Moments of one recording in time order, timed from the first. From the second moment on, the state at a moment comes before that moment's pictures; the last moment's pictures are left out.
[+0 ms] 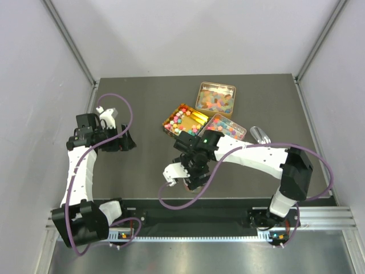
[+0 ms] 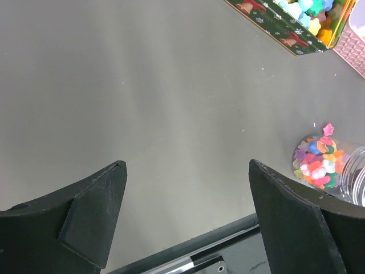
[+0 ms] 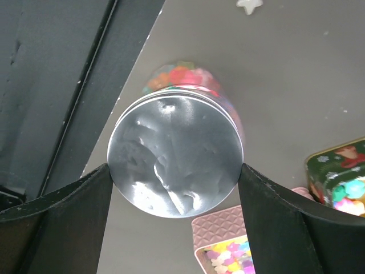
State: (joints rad) left arm 0.24 1.11 0.96 -0.81 0.54 0.11; right arm 1.11 1.68 1.44 -1.09 -0.26 -0.99
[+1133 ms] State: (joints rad) left arm 0.24 1.11 0.96 -0.81 0.55 0.11; right arm 1.12 1.73 1.48 -1.06 -0.19 -0.98
